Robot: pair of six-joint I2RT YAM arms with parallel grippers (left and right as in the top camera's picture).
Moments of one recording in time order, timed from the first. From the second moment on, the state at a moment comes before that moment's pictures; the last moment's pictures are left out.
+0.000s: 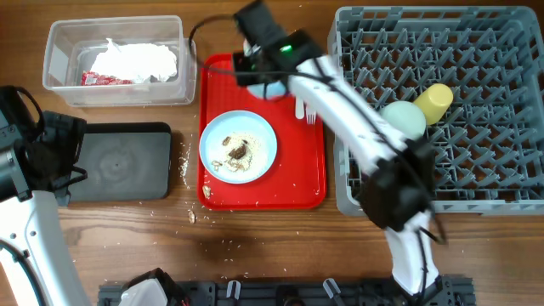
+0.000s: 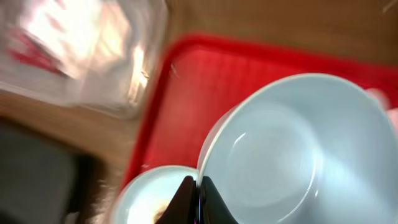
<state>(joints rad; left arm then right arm) 0.43 1.23 1.41 -1.28 -0.10 -0.92 0.60 2.17 2.13 -0.92 -0.06 0.38</state>
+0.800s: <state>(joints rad) 0.43 1.23 1.41 -1.28 -0.10 -0.92 -0.12 1.71 1.82 -1.61 -0.80 -0.05</state>
